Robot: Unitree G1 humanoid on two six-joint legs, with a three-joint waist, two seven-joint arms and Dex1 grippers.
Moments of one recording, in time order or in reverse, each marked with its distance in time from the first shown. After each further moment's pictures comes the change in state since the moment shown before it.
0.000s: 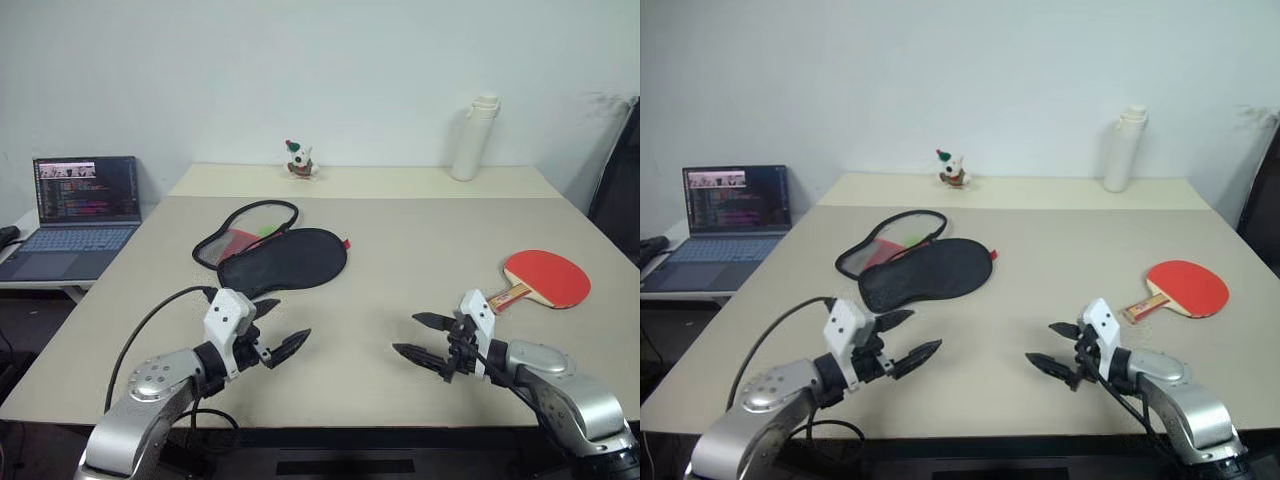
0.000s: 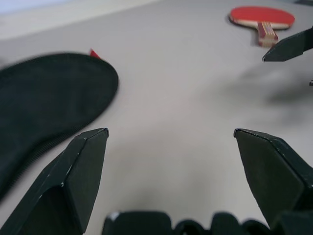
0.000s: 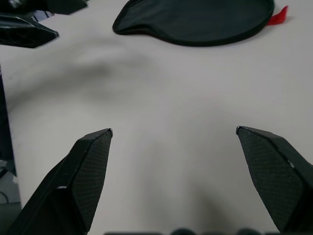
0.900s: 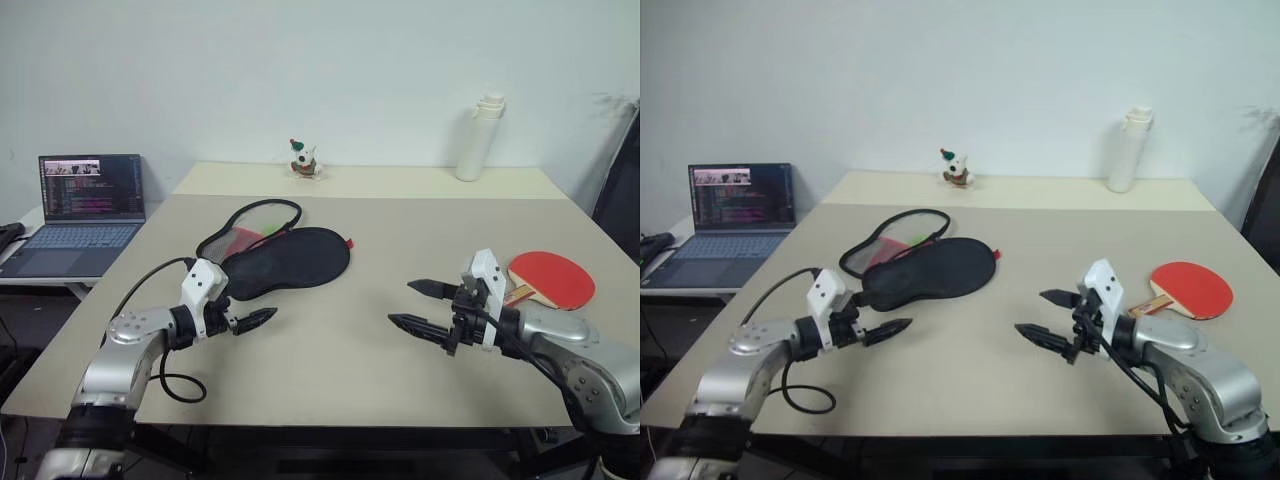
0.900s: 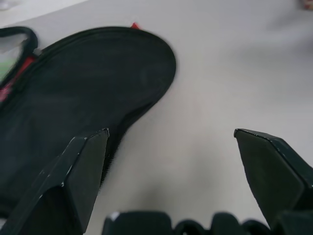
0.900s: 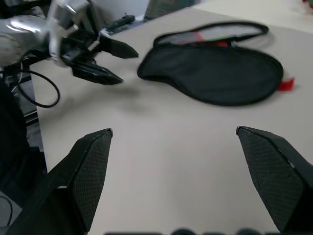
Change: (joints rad) left arm -0.381 0.132 0.007 0.688 0.103 -0.266 -0.310; right arm -0.205 -0.064 -0.092 -0.178 0.200 0.226 -0.084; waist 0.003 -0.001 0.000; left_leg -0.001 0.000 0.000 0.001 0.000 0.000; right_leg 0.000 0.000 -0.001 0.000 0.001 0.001
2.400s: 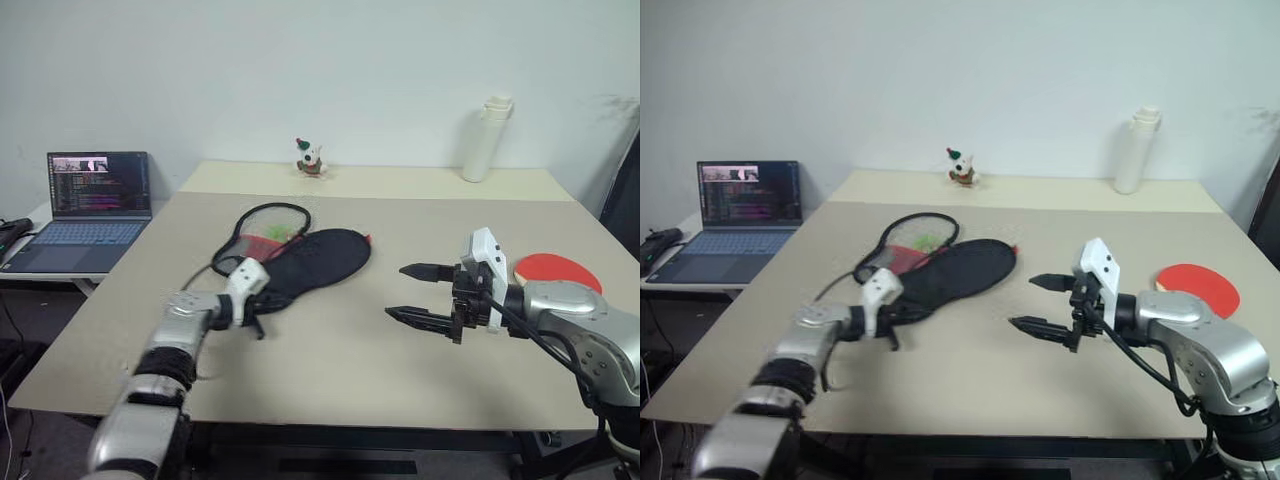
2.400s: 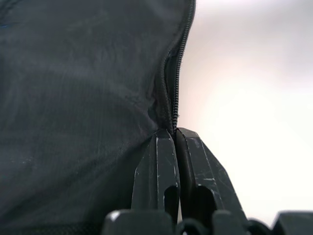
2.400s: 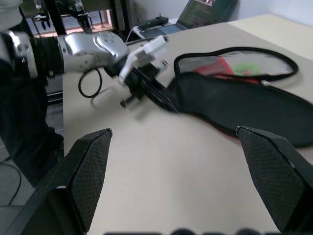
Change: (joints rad) left arm -0.267 -0.243 -0.115 0.389 0.210 -0.075 -0.142; right arm -0.086 -0.113 0.039 0.030 0.029 -0.023 0.110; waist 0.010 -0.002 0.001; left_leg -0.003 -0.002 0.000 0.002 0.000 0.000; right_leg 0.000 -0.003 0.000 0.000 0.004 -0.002
